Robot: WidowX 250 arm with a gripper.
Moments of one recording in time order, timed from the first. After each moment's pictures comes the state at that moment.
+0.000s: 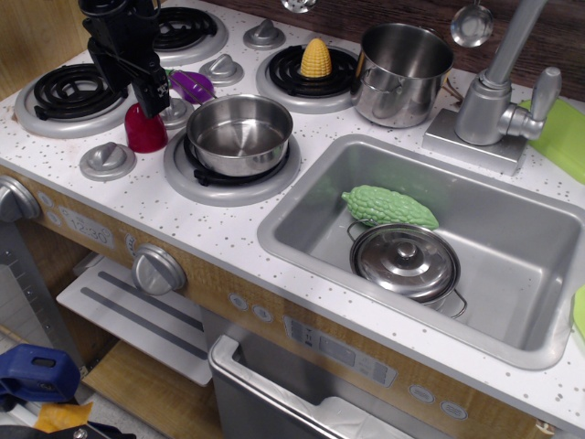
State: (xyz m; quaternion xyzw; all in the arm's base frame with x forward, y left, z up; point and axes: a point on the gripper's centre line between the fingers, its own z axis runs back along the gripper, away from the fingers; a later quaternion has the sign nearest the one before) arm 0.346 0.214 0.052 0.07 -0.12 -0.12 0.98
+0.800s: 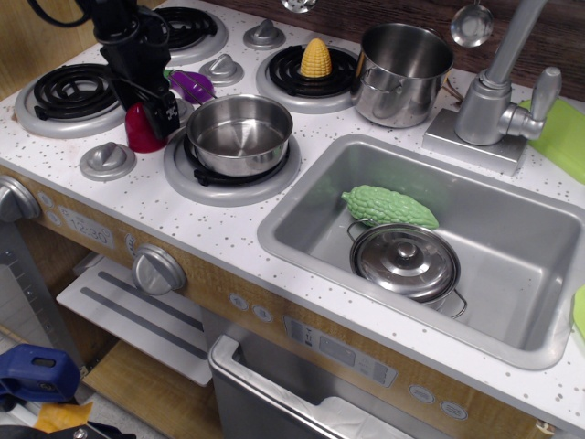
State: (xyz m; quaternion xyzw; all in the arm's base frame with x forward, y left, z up) arm 0.357 0.219 0.014 0.03 -0.12 -0.14 0.98
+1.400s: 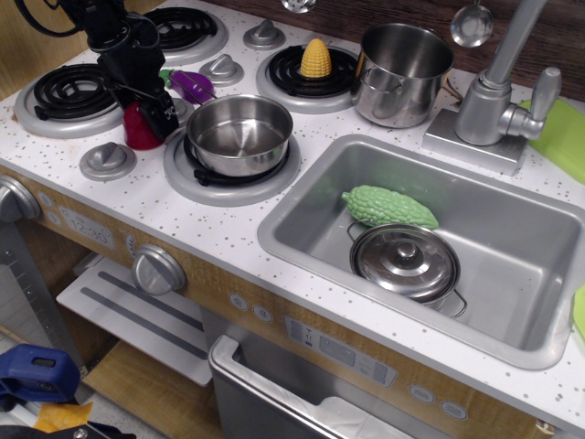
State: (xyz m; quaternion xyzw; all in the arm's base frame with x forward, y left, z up) arm 0.360 0.224 0.008 0.01 -0.13 -0.11 0.99
